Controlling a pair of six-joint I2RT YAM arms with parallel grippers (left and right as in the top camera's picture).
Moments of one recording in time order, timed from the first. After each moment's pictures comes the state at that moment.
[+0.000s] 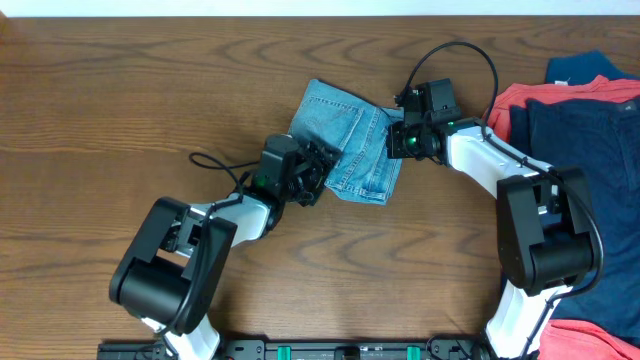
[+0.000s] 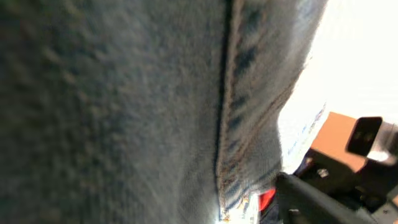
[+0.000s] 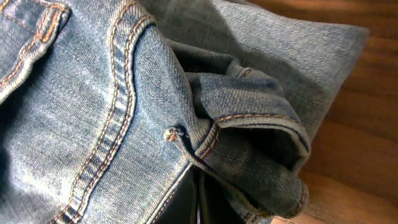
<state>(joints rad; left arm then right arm) -0.41 1.85 0.70 0.44 0.38 -1.39 0.24 1.99 1.20 -0.30 -0.31 0.22</state>
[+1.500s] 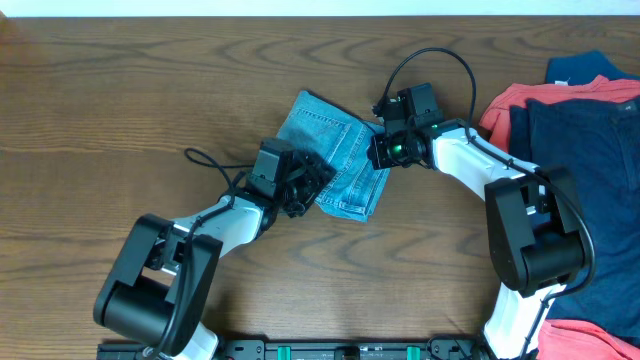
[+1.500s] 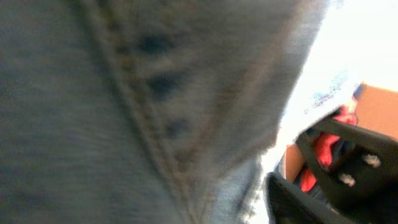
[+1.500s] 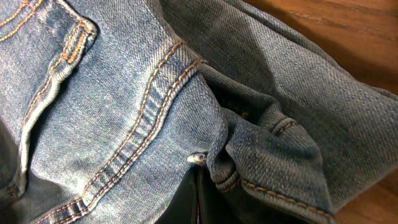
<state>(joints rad) -0.40 1.74 0.70 0.18 0.40 -1.24 0.31 2.00 1.21 -0.35 -0.39 0.16</state>
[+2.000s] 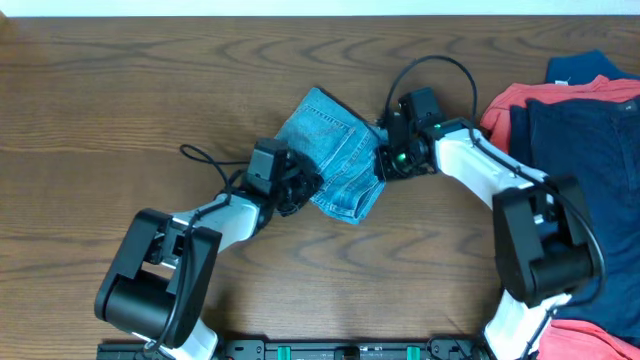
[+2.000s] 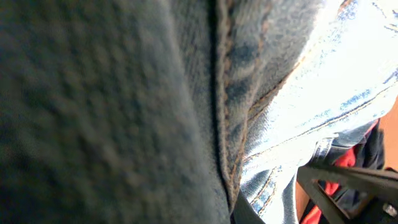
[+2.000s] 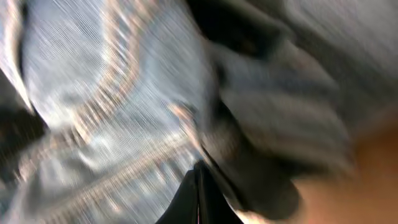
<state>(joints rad) -0.35 1.76 0.69 0.17 0.41 -1.07 0.32 1.93 1.20 -0.56 -0.36 0.16</state>
